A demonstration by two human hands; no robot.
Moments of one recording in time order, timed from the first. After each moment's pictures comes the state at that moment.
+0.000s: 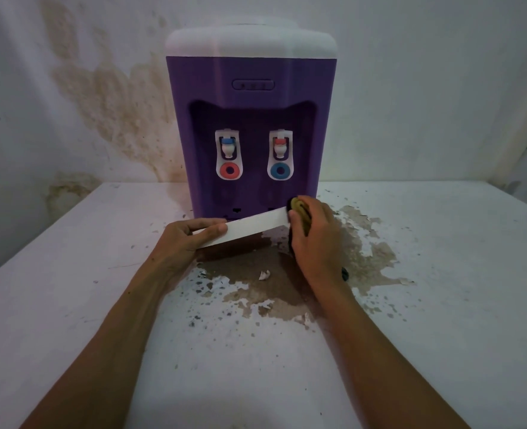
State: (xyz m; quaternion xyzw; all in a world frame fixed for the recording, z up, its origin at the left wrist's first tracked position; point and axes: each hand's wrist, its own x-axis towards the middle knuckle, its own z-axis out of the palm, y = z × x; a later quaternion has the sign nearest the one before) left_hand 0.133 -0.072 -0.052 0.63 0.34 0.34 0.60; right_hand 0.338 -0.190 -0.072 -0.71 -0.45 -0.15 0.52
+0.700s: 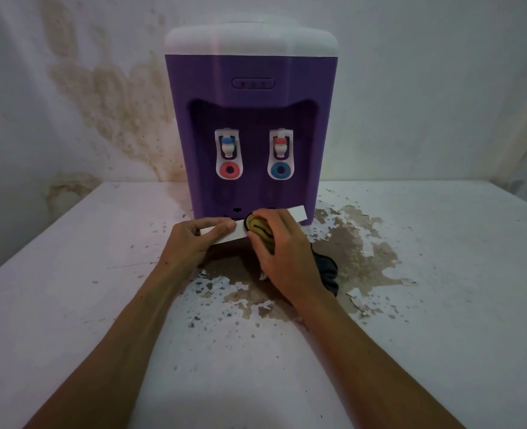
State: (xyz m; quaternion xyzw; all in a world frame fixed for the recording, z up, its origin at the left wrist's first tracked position) left_hand 0.146 -0.083 -0.056 0.64 0.34 0.39 0.56; right_hand 0.299 -0.187 -0.075 -0.64 -0.59 -0.14 0.47
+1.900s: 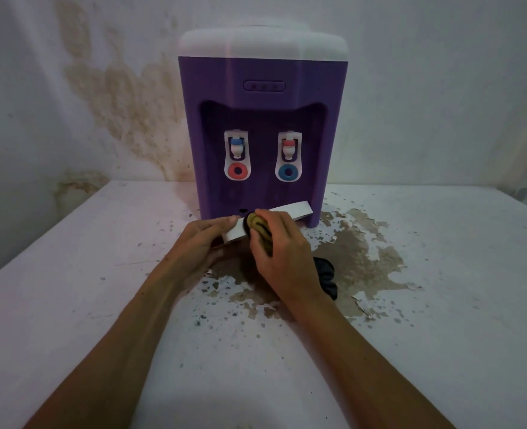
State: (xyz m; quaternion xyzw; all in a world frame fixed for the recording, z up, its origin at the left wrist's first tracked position) left_hand 0.140 -0.092 -0.043 0.56 0.26 0.33 0.71; right_hand 0.279 -0.189 -0.069 -0.63 -0.59 -0.17 0.47
